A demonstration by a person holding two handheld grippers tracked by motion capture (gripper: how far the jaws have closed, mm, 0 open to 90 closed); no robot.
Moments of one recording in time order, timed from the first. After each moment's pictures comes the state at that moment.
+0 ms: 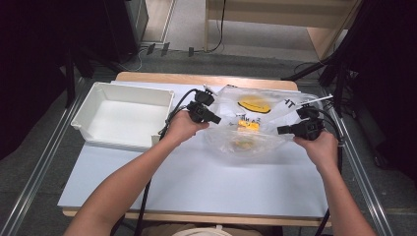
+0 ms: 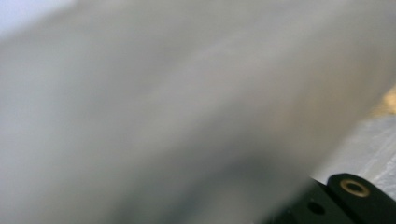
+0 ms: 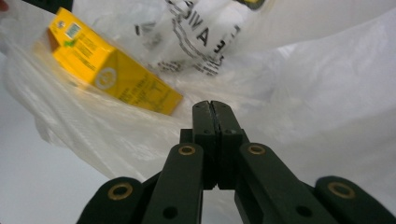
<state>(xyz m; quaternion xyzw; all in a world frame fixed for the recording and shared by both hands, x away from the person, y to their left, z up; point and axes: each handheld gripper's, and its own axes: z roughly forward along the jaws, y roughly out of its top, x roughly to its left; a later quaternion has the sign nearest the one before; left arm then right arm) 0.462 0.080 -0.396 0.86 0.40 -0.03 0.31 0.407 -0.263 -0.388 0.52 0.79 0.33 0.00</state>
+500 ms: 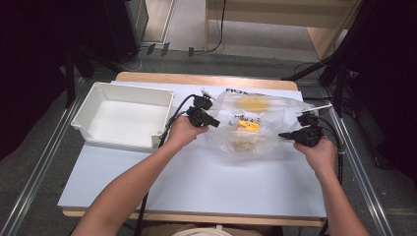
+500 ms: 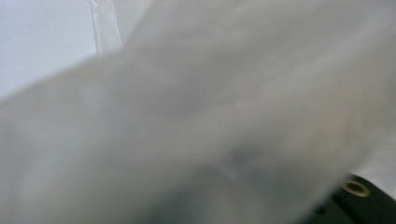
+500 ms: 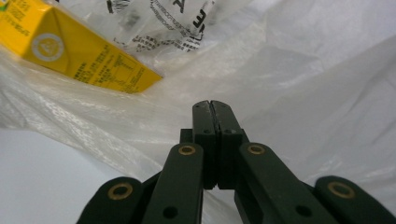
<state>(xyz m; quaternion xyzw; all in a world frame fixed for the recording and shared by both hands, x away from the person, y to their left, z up) 0.464 0.083 -0.421 0.85 0.42 -0.03 0.31 0.405 -0.274 -0.419 0.54 0.78 0.33 -0.01</state>
